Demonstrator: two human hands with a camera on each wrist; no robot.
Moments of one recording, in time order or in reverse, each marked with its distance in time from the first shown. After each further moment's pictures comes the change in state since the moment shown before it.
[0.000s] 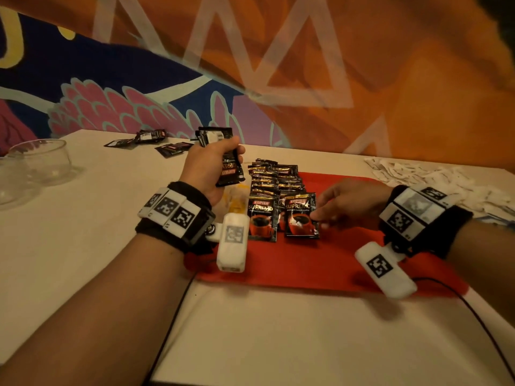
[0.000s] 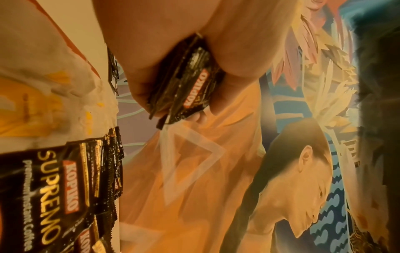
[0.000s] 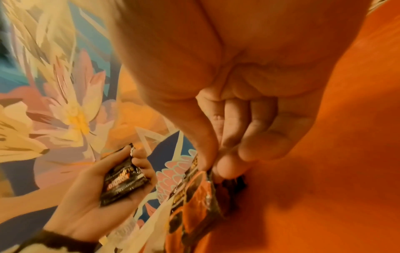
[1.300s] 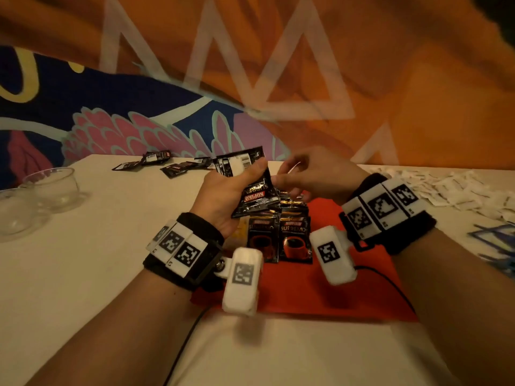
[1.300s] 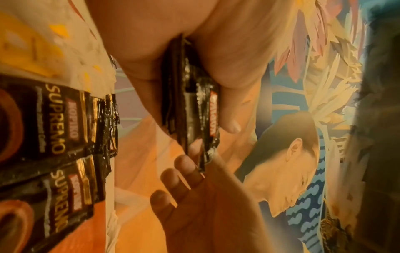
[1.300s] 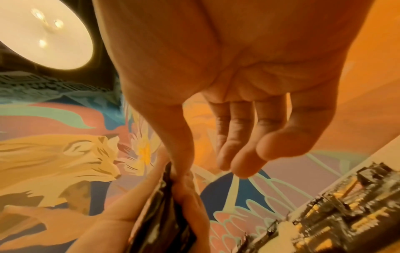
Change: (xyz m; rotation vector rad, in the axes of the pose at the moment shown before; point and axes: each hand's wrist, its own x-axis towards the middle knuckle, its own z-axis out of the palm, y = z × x) left_hand -0.036 -0.004 0.026 -0.009 -0.180 0.016; right_hand 0.012 -0.064 0.009 0.027 0.241 -0.426
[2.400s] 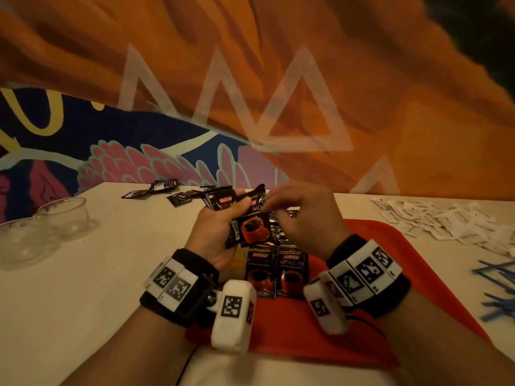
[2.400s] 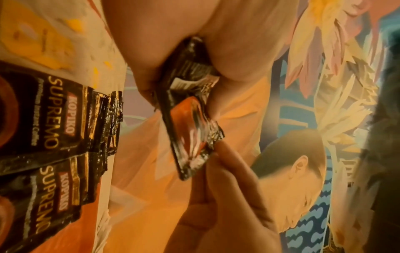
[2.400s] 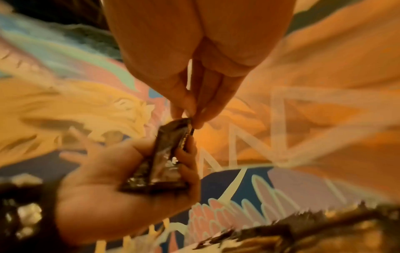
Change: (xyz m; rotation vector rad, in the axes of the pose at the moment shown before) left_hand 0.008 -0.002 -0.011 -0.042 0.043 0.032; right_hand -0.004 0.014 0.019 -0.213 0.407 -0.700
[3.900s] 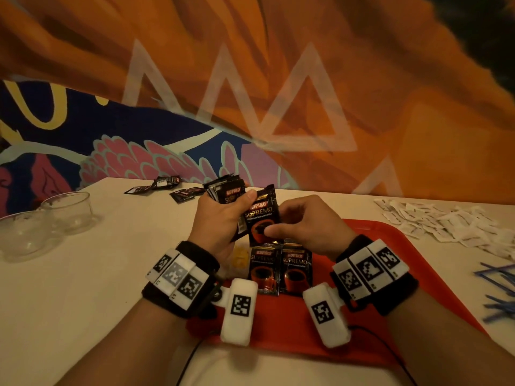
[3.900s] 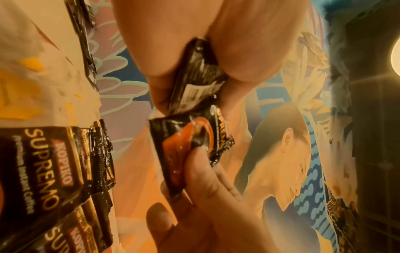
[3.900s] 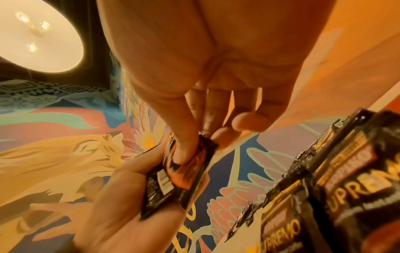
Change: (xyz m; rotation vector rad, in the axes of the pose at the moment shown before) left_hand 0.004 0.004 0.000 0.164 0.027 0.238; right_hand -0.004 0.011 0.002 0.292 -0.352 0.483
